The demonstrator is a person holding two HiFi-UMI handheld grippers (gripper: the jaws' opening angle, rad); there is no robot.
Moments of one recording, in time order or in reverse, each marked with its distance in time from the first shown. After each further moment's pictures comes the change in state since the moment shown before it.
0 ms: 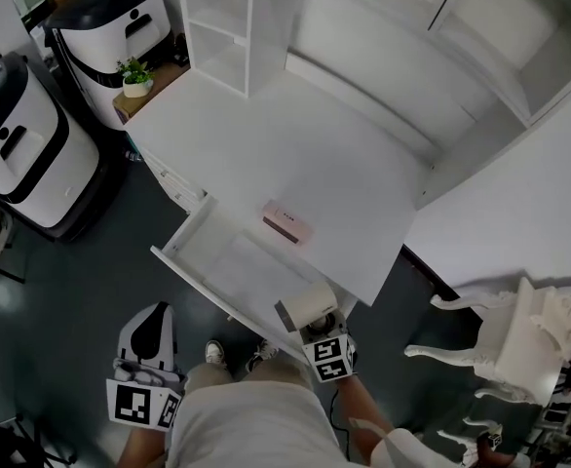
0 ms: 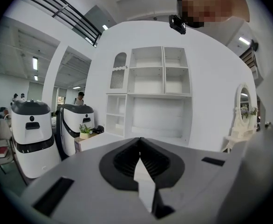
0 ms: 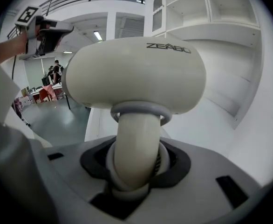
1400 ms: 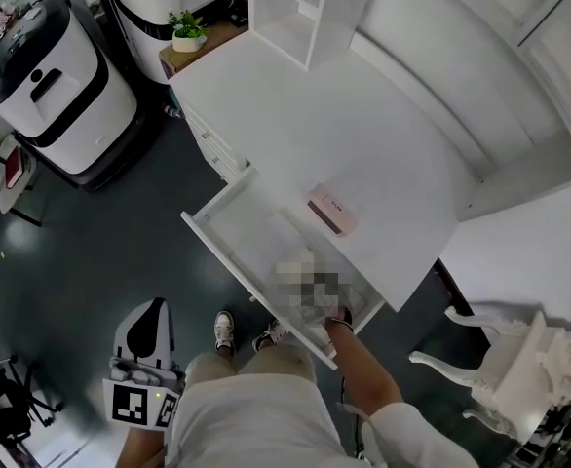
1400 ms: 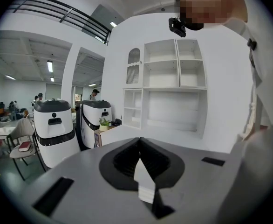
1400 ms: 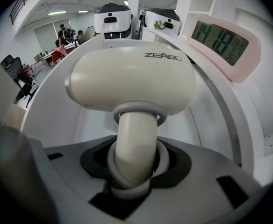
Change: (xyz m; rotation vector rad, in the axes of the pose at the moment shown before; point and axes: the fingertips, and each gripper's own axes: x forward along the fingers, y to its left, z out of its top) left arm -0.042 0.044 -0.025 -0.023 0.080 0.200; right arm 0.168 0.028 -0.072 -0.276 0.449 0.142
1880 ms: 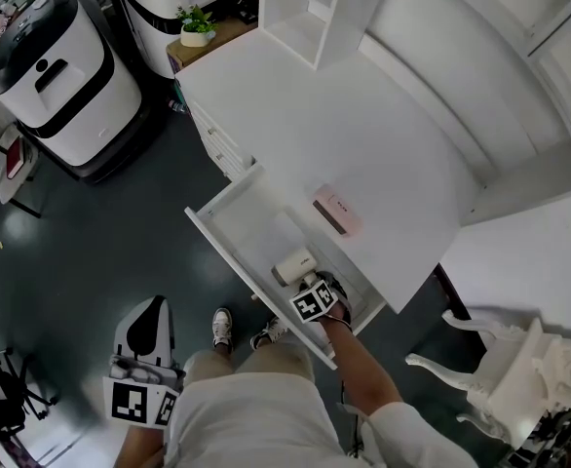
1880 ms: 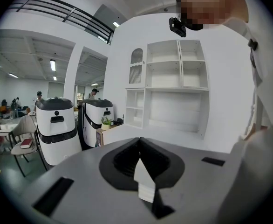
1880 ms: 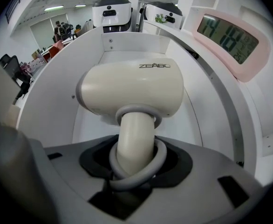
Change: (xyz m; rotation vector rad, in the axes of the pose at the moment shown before) left arm -0.005 0.010 -0.006 -0.024 -0.001 0.018; right arm 0.007 0.002 0.000 0.004 0.064 -0.011
